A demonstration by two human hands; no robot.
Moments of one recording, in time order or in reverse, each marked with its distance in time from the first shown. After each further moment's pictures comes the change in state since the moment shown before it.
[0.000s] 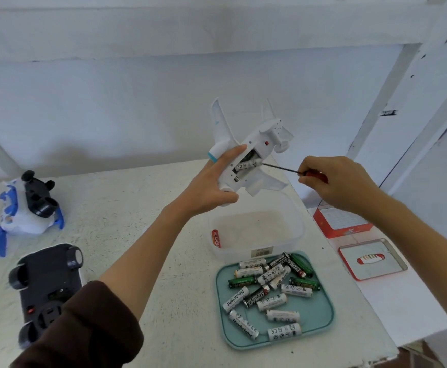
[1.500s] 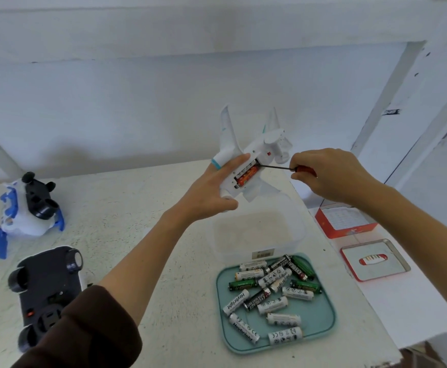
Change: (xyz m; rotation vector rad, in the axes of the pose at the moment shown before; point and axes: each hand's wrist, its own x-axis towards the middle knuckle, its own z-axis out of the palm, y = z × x) left_hand -0.001 -0.010 0.005 0.127 -0.016 0.018; right_hand 0.024 -0.003 -0.002 -0.180 -0.075 -0.062
